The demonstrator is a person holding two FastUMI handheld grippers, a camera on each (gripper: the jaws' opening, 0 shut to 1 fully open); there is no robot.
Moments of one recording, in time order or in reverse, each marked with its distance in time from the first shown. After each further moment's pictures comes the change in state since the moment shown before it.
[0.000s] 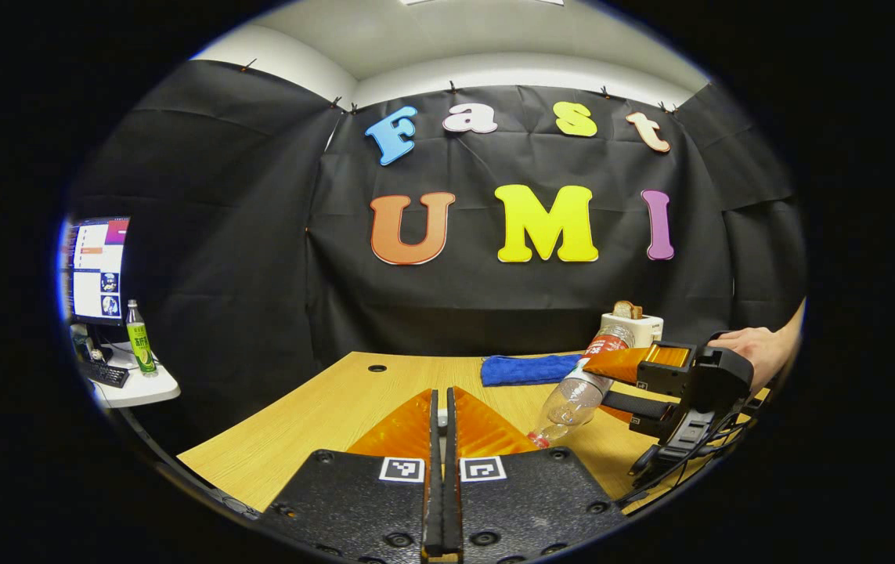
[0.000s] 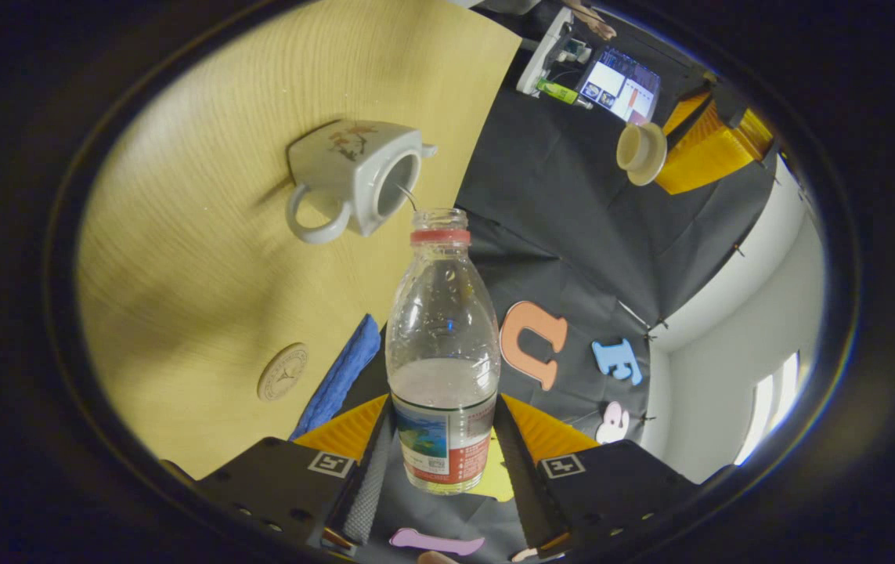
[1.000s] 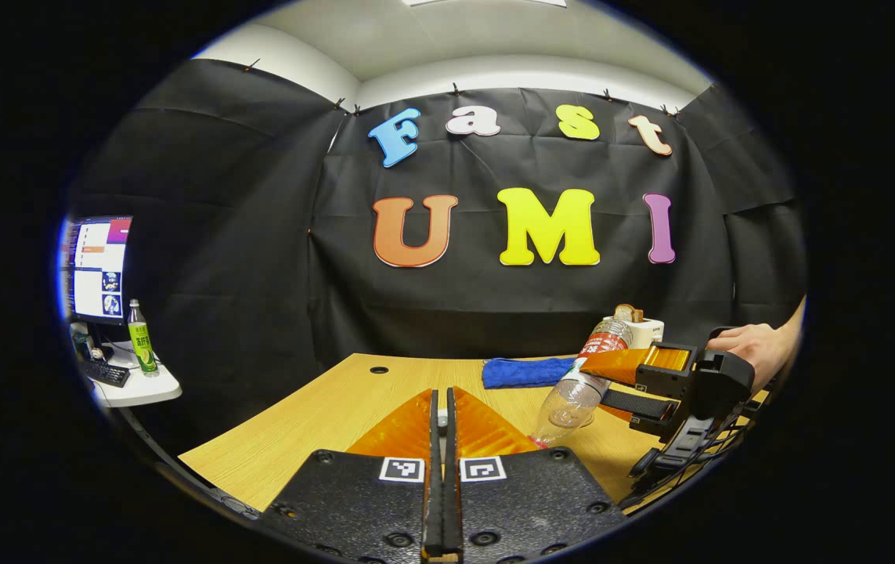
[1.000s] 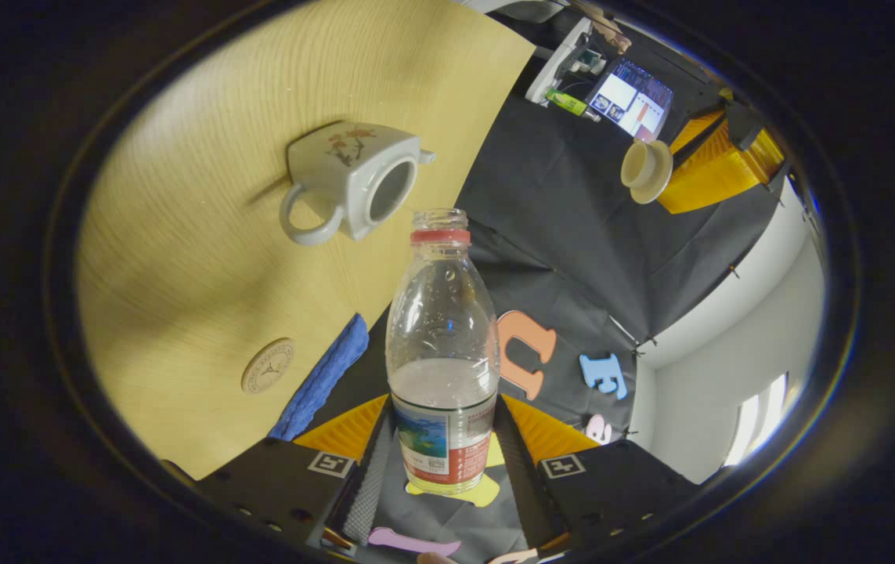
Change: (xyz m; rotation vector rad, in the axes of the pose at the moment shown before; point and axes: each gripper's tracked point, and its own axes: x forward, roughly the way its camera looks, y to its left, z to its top) left arm -0.001 0.006 0.003 -0.008 -0.009 0.006; right arm 0.002 -0.007 -0.001 -0.054 -0.020 -0.030
